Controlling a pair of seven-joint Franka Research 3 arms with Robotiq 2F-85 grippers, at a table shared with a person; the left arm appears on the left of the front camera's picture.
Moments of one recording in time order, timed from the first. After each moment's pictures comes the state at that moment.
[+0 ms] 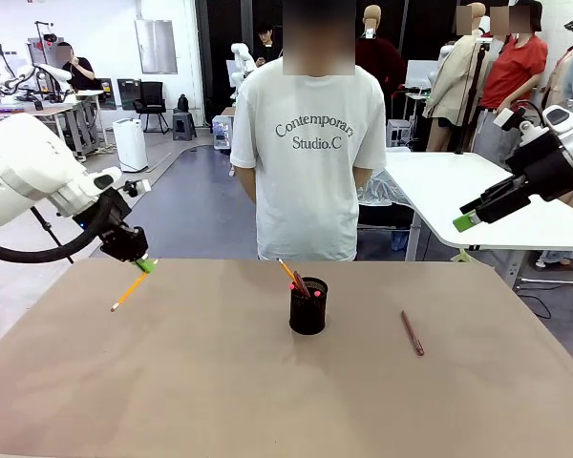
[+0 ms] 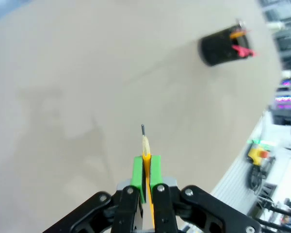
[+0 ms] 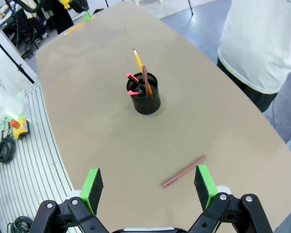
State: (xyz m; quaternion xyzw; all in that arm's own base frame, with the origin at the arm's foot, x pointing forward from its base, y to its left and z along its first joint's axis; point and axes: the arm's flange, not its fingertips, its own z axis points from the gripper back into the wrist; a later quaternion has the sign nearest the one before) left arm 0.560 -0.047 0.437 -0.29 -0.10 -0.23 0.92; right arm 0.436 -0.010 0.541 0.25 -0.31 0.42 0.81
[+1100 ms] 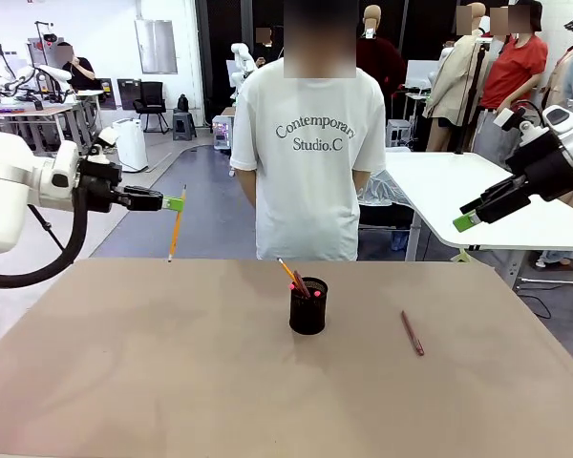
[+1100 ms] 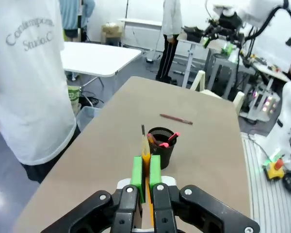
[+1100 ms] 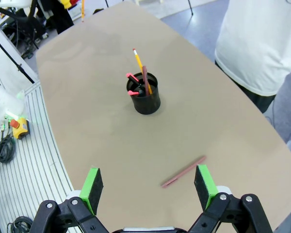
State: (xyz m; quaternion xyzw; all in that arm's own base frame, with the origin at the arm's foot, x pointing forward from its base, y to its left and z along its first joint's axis) left arm 0.533 -0.061 0.476 -0.40 -0.45 -0.45 0.66; right arm 0.436 -0.010 0.541 0.25 -0.31 0.42 0.81
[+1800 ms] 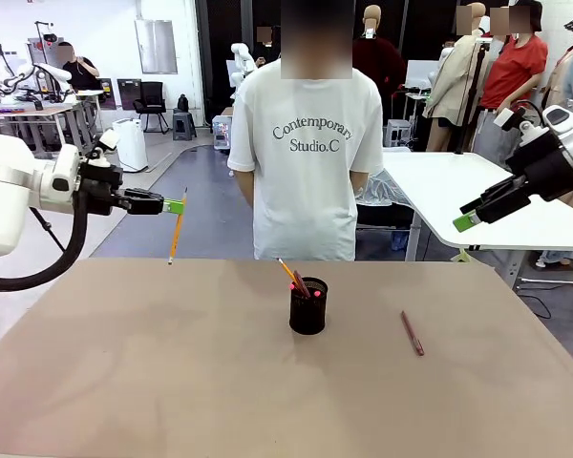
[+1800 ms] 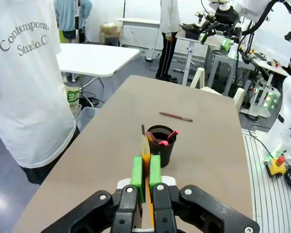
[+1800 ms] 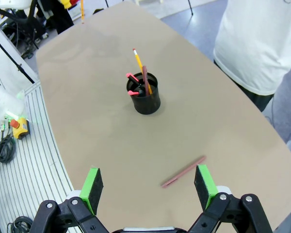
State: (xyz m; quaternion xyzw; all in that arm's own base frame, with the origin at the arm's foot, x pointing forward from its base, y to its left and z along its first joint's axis) left arm 0.531 -0.061 0.472 -0.40 -0.45 -0.45 0.66; right arm 0.436 -0.010 0.541 0.25 -0.31 0.42 0.81
